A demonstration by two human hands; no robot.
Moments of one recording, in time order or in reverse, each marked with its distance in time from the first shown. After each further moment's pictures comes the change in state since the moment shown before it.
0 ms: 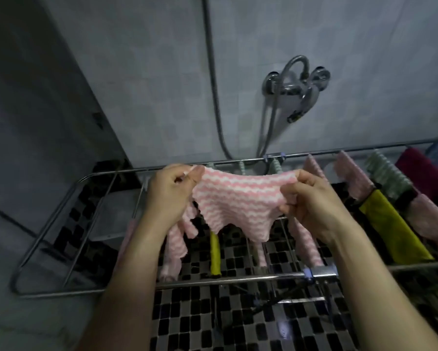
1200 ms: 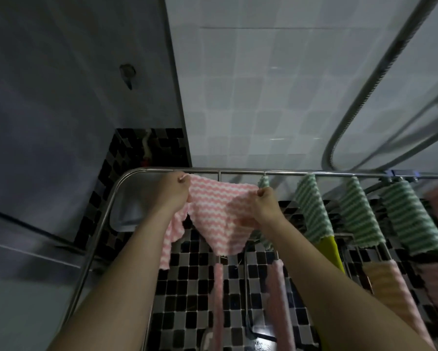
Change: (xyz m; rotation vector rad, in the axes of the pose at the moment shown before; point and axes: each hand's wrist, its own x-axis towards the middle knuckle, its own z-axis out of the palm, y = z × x) left_hand 0.192 -0.313 -0.134 0.281 -0.230 -0.631; right_hand 0.289 0.219 0.271 -0.486 0.185 0.366
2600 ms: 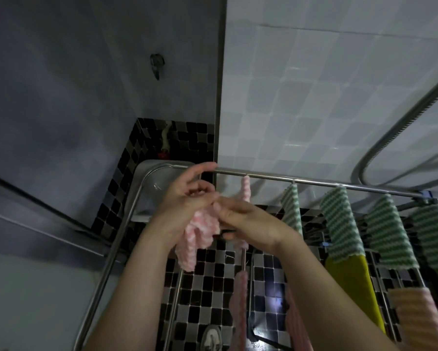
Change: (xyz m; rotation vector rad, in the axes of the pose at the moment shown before) left_hand -0.052 -0.013 -0.051 -0.801 -0.244 0.161; right_hand -0.072 -0.053 0.047 -0.142 -0.847 -0.130
